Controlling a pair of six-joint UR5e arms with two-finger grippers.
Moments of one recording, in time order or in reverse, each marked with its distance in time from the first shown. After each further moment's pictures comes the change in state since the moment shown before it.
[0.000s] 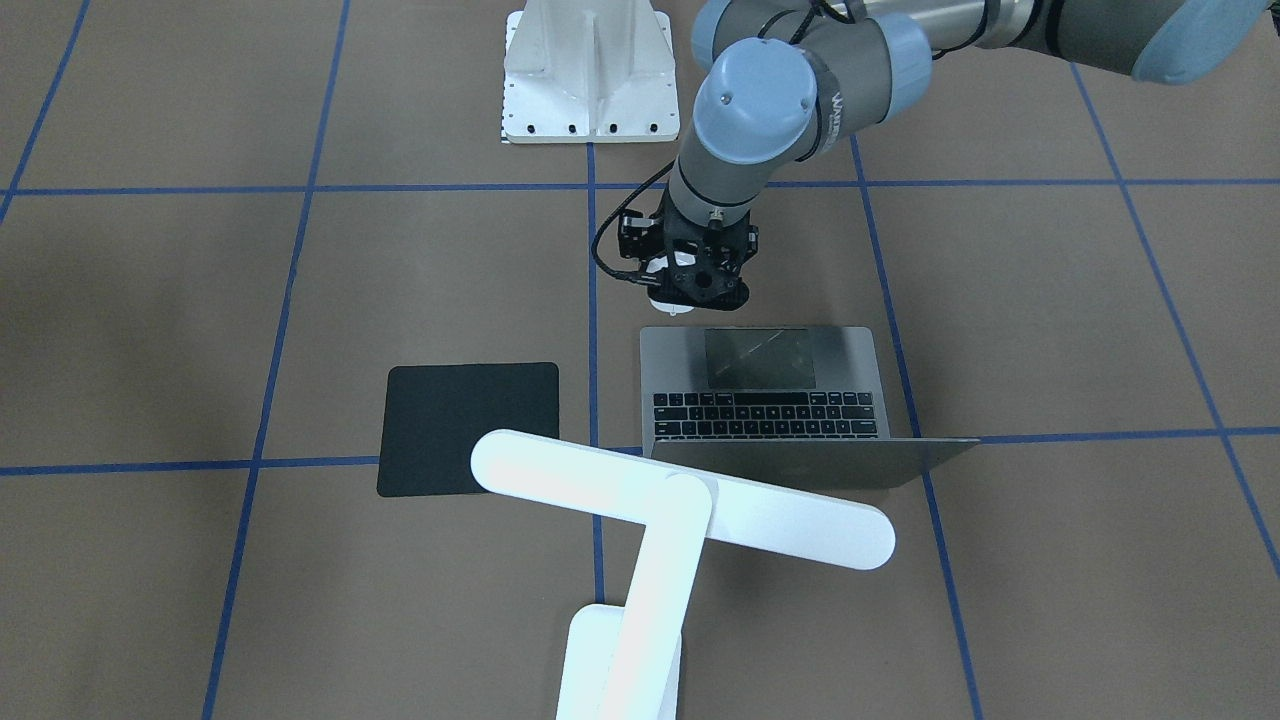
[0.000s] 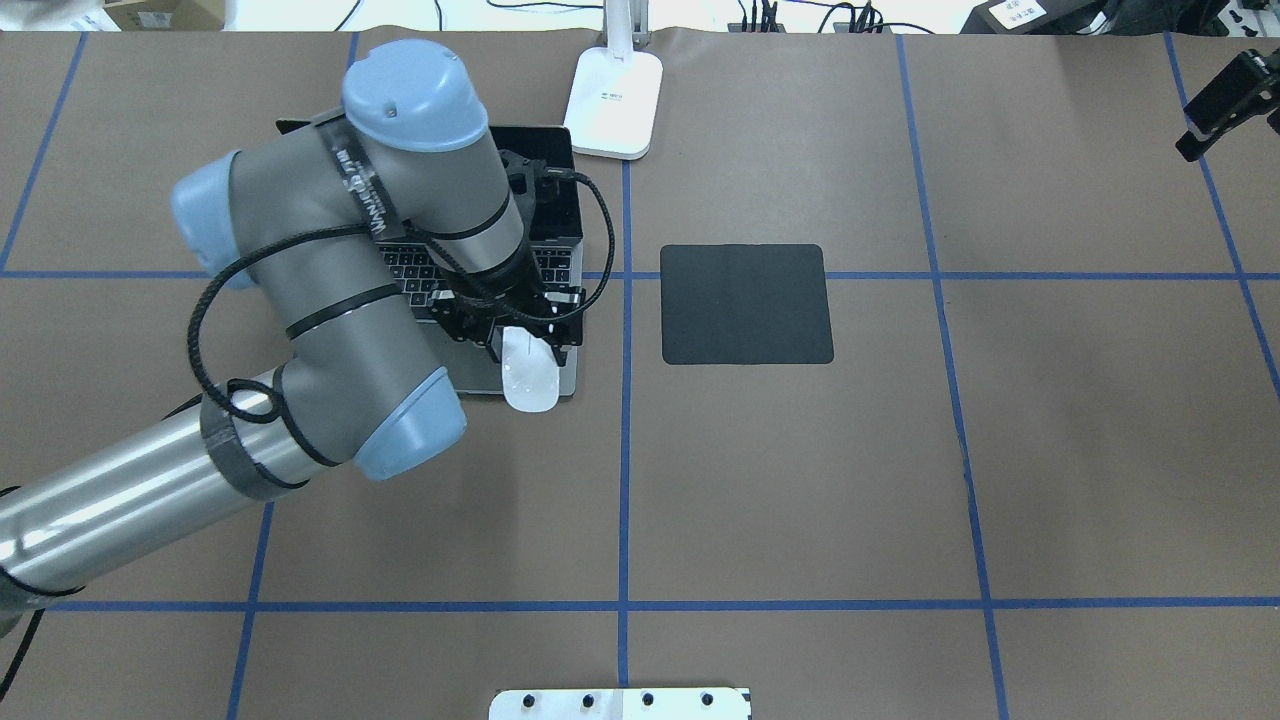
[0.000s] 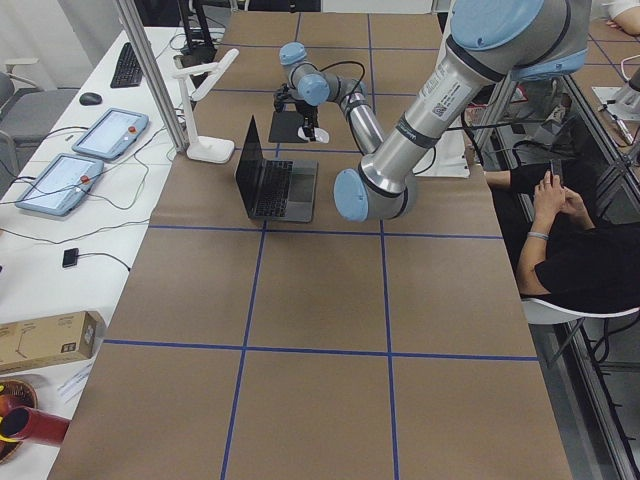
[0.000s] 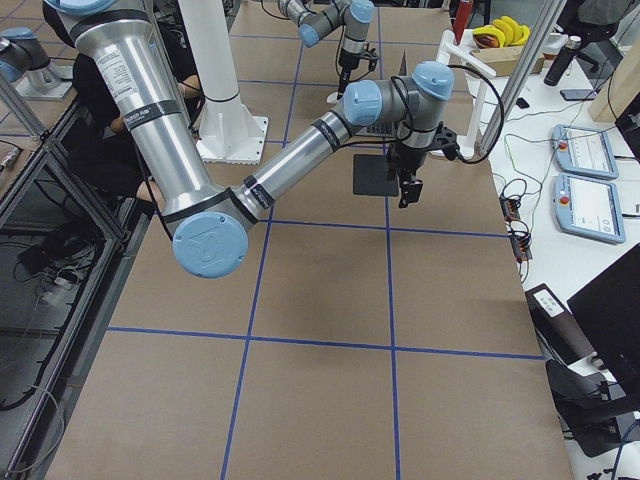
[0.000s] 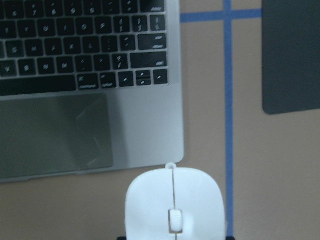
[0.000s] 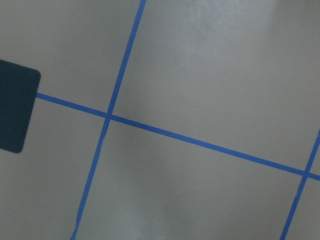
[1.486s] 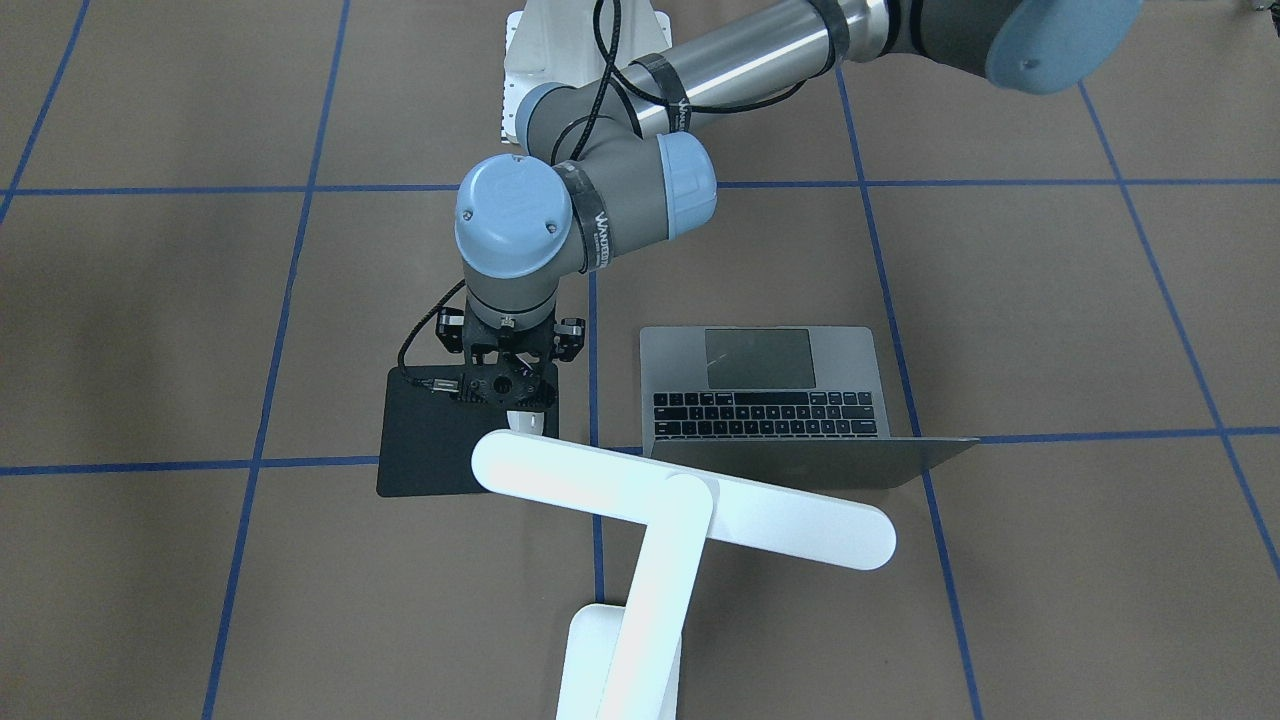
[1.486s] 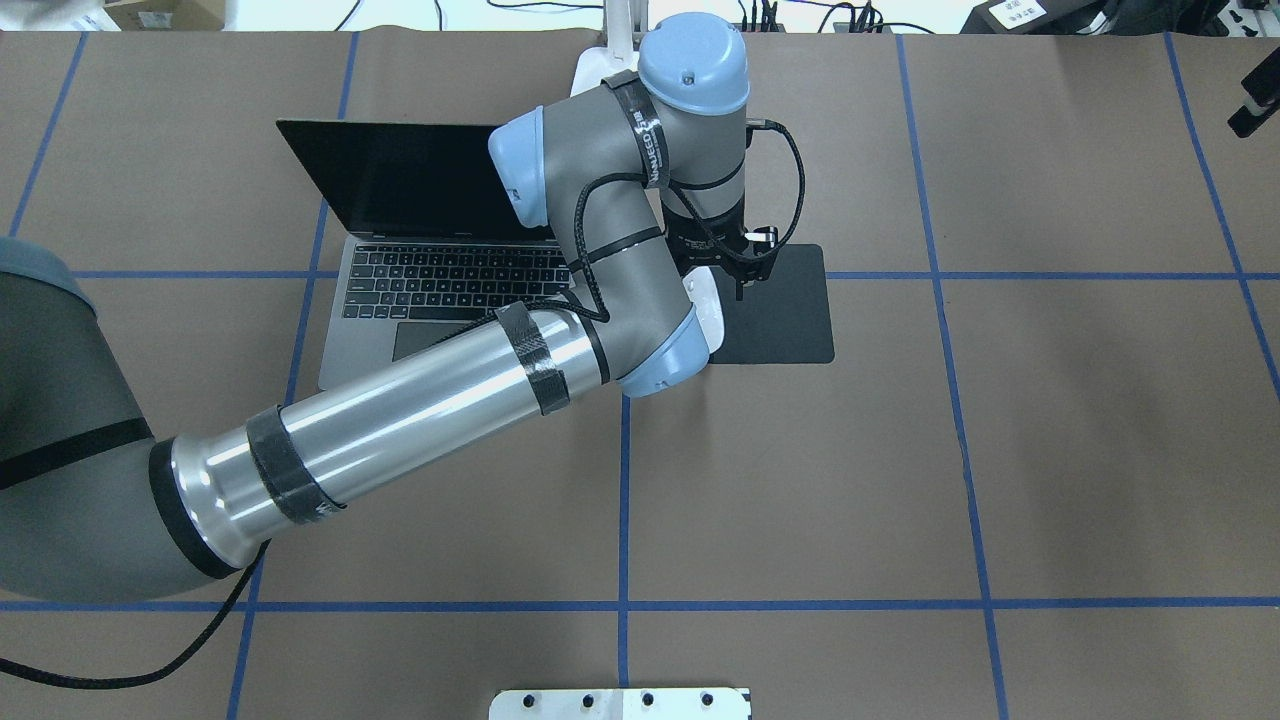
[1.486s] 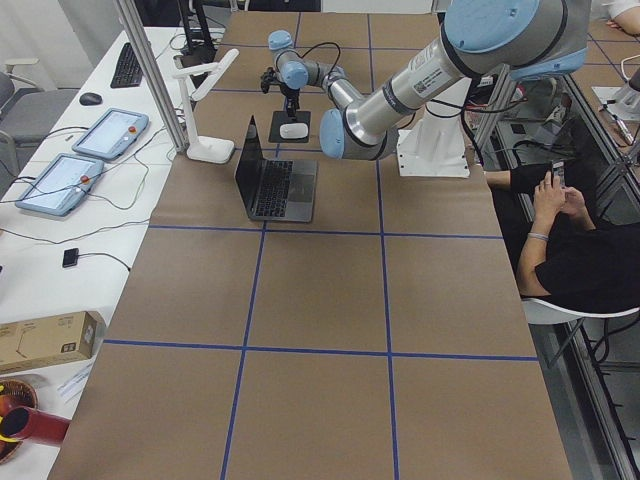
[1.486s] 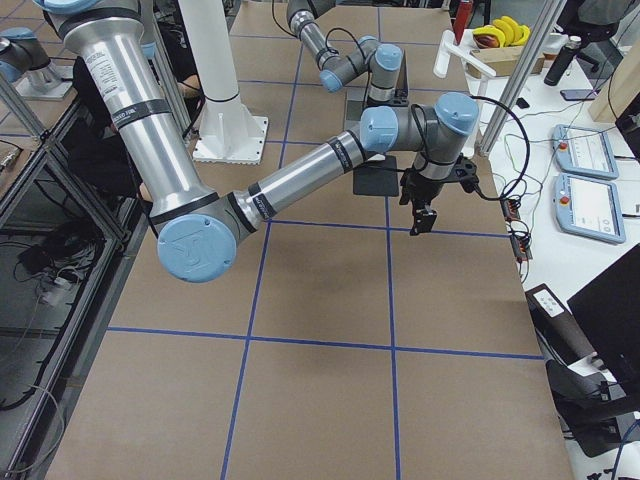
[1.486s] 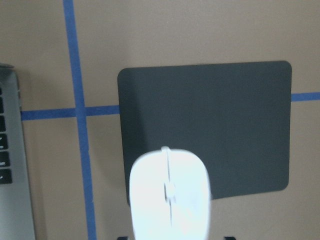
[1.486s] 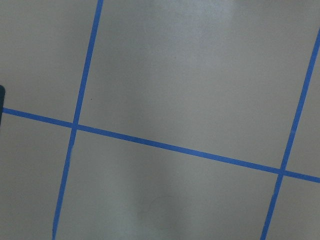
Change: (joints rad) left arm 0.060 -0.372 0.610 -0.343 0.117 -0.122; right arm 0.074 -0.002 -0.107 0.042 0.037 -0.040
